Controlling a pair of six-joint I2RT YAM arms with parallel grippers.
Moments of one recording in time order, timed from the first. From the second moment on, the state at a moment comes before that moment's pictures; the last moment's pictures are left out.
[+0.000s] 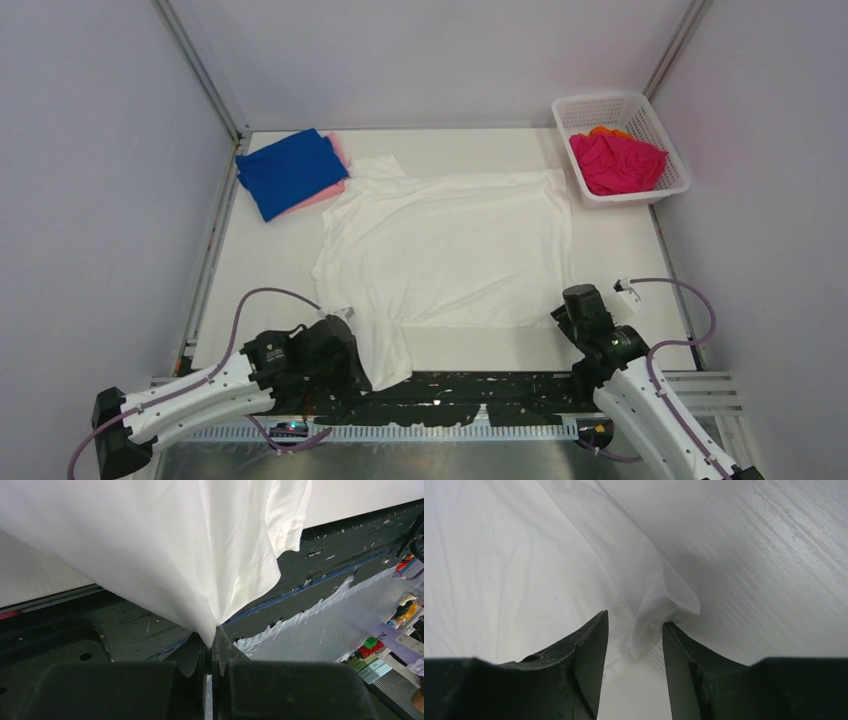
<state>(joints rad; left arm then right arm) -1.06 0.50 0.29 -0.81 0.14 -1.19 0.34 0.45 0.26 -0.78 0.43 1.18</state>
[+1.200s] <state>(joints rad) -0.67 0.95 0.75 -0.65 0.09 -0.75 0.34 0.65 0.41 -0.54 0.44 0.85</state>
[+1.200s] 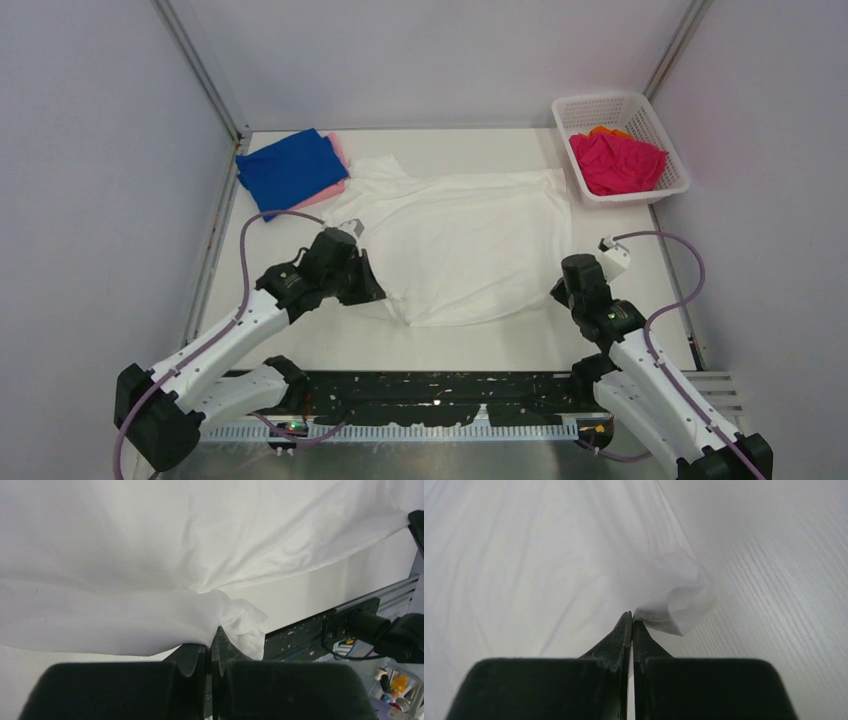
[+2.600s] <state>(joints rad) -0.24 1.98 1.78 -0.72 0.13 -0.46 0.15 1.38 0.81 -0.12 0.46 0.69</state>
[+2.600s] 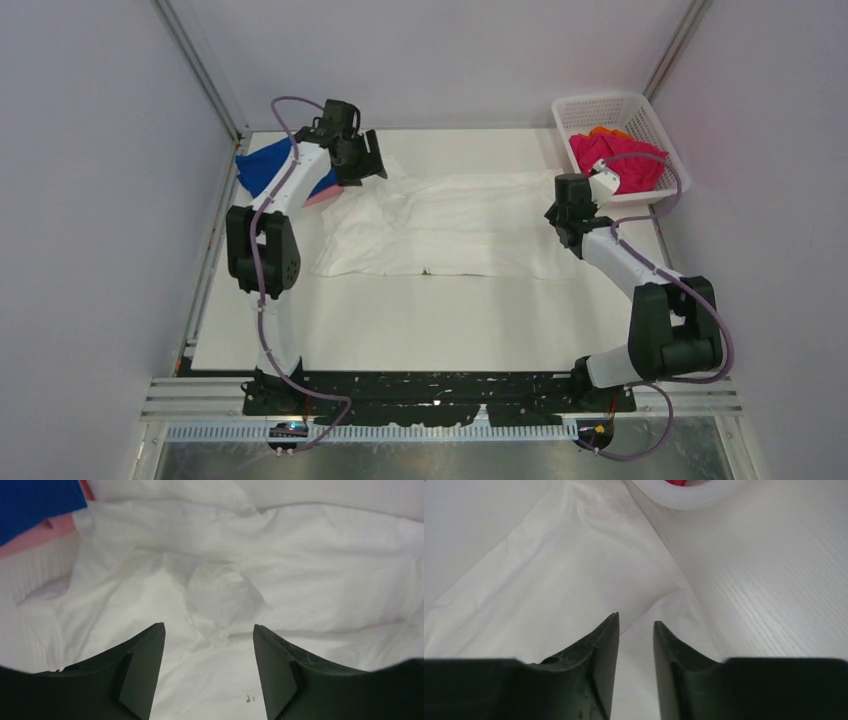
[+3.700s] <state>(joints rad) -0.23 1.78 1.10 -0.46 0.30 -0.57 0.31 1.59 0.82 -0.15 0.06 0.54</state>
